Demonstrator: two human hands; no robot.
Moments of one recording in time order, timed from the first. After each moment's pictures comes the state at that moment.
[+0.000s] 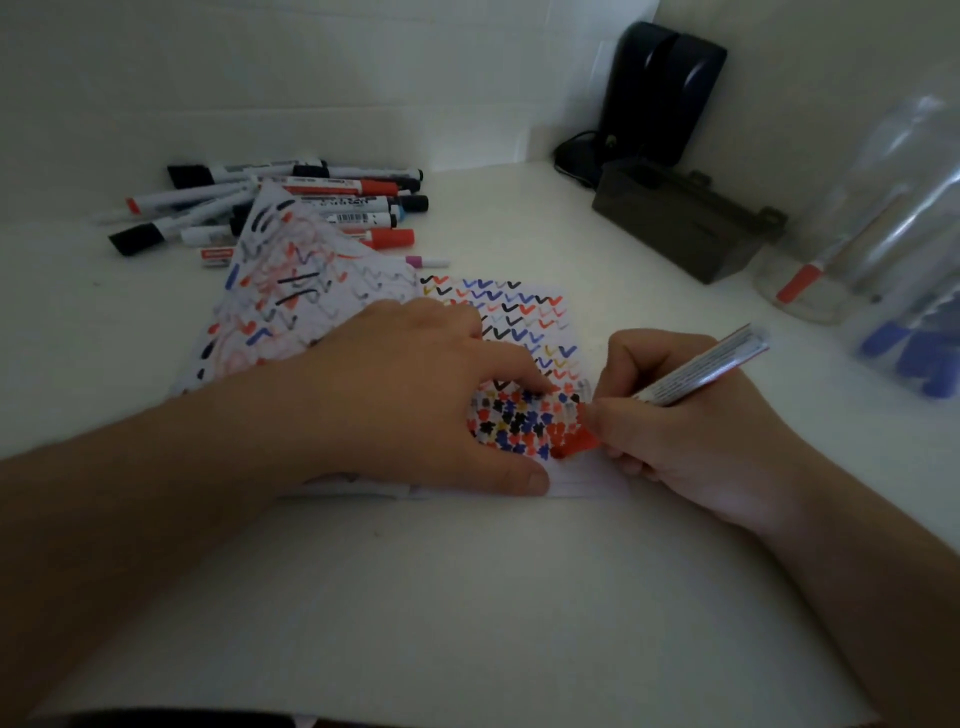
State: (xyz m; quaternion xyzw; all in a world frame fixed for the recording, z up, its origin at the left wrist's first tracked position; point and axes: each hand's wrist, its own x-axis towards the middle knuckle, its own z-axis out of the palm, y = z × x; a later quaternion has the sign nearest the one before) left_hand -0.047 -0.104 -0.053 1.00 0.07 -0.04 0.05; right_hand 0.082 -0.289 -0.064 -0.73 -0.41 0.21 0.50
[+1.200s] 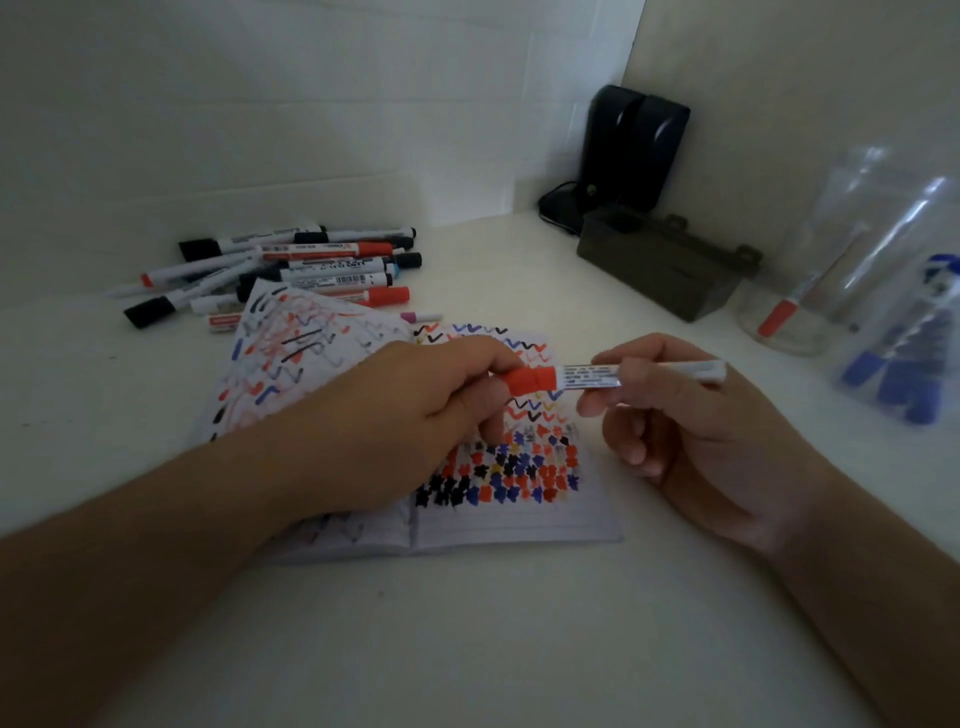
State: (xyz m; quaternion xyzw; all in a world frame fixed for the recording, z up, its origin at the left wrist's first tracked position) left_hand -0.053 -0.095 -0.047 0.93 0.02 0.10 0.36; right_hand 0.100 -0.291 -0.056 -0.59 -0.30 0.34 0.67
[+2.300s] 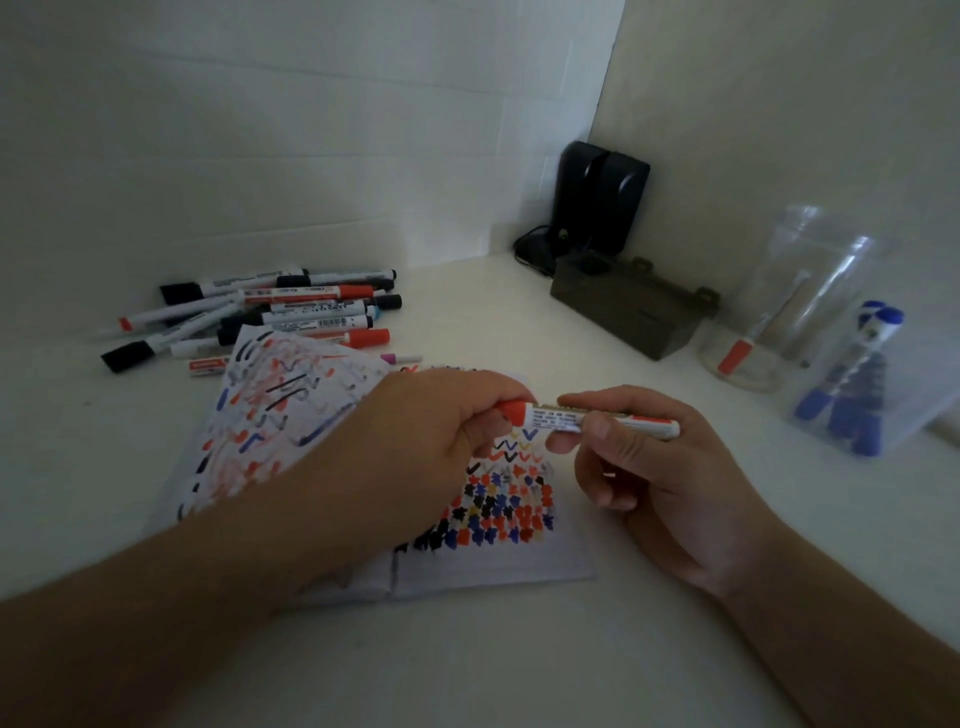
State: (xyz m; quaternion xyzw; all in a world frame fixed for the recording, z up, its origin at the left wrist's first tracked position) left_hand -0.040 -0.112 -0.045 0.93 0.06 0.17 0.32; right_hand 0.097 -0.293 -0.063 -0.58 -0.33 0.27 0.69
